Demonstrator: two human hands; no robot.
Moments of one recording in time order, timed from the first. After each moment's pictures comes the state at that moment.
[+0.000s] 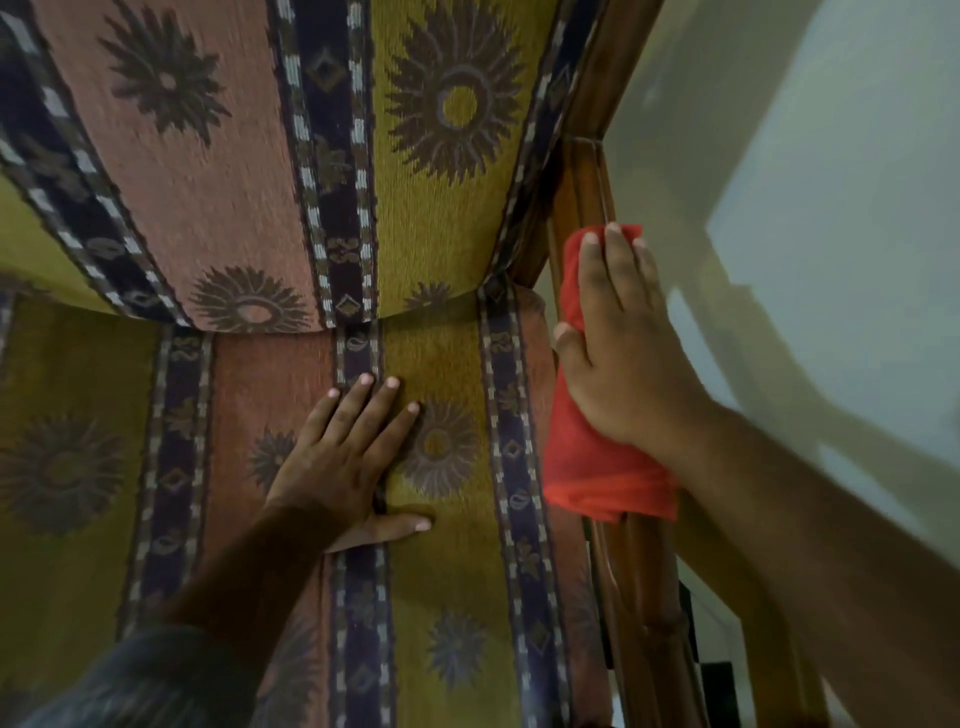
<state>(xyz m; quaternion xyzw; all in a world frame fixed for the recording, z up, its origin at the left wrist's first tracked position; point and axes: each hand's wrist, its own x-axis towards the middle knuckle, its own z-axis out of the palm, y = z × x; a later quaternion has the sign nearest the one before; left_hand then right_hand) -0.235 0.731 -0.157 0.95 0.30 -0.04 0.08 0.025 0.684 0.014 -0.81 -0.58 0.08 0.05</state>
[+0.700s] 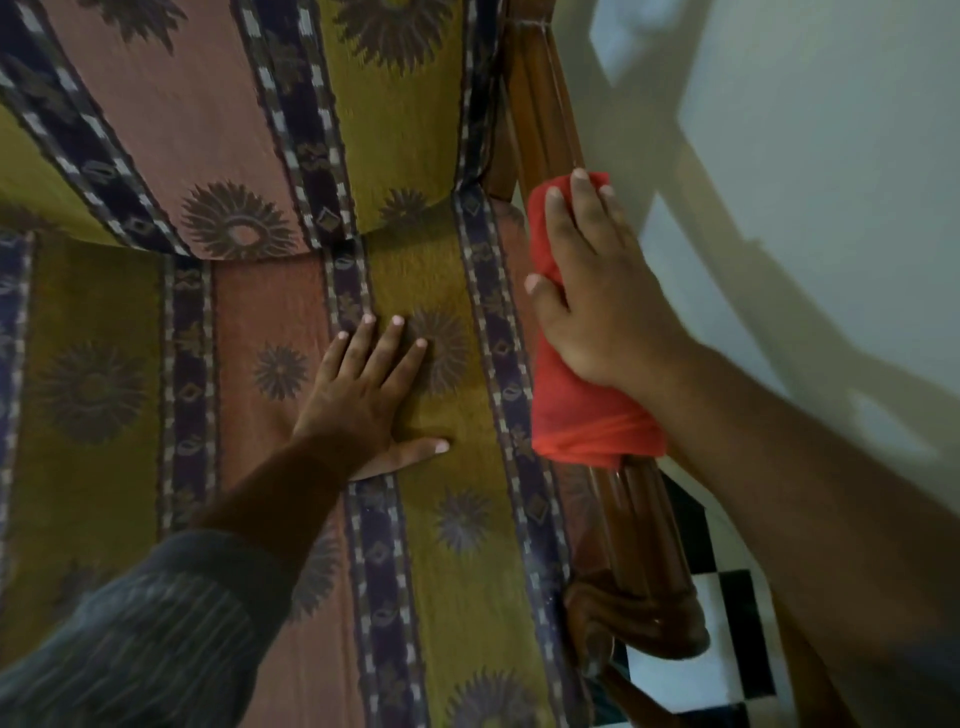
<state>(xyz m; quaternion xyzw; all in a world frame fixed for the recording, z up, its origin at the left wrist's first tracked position) -0.222 0.691 -0.147 0.94 0.32 -0.07 0.05 0.013 0.614 0.010 -0.80 -0.59 0.10 0.08</state>
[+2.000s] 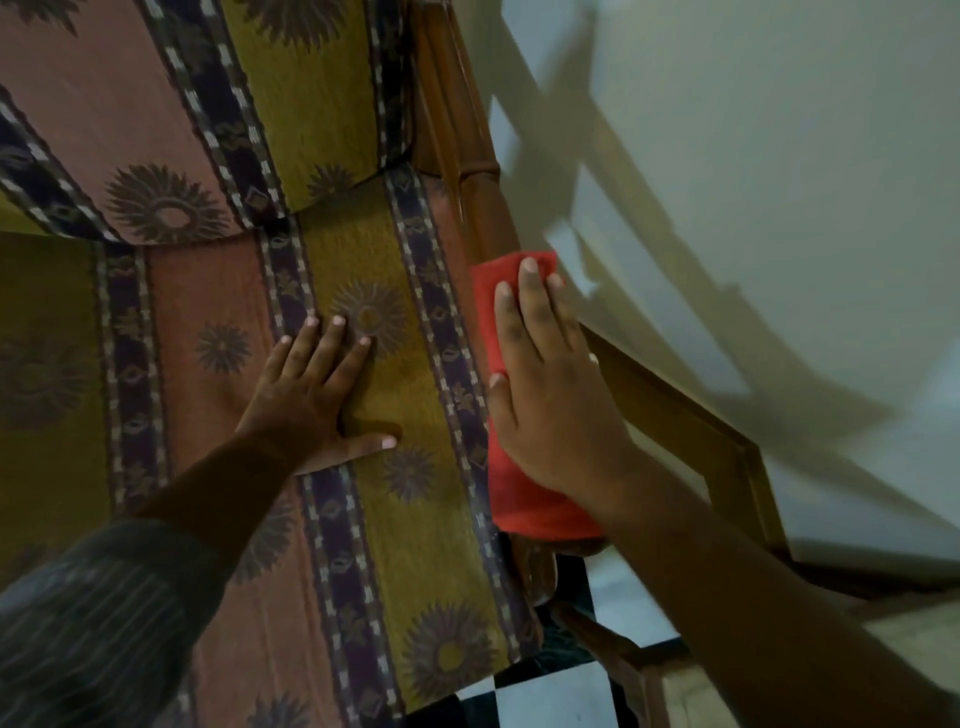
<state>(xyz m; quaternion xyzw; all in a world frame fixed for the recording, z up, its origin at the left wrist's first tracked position) -0.236 0.658 -0.146 0.94 0.32 -0.05 0.08 -0.032 0.493 0.008 -0.81 -0.57 0.11 0.09</state>
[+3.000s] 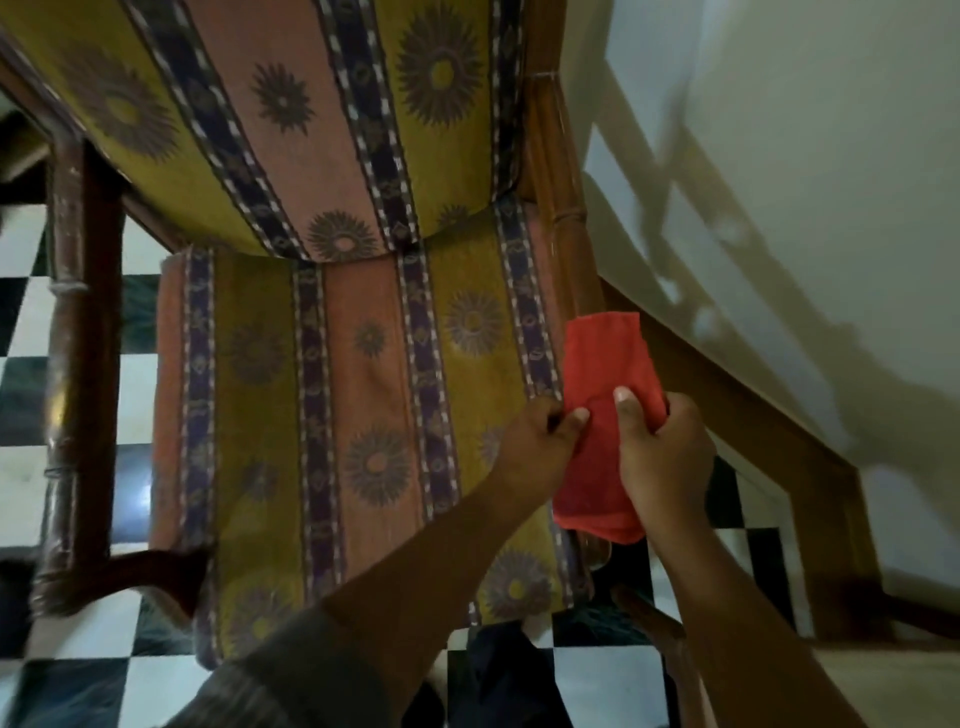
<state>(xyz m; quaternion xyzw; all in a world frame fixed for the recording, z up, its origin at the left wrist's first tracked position) -0.153 0.522 0.021 0.58 0.50 0.05 0.64 -0.054 0.452 0.039 -0.90 -0.16 0.22 0.33</state>
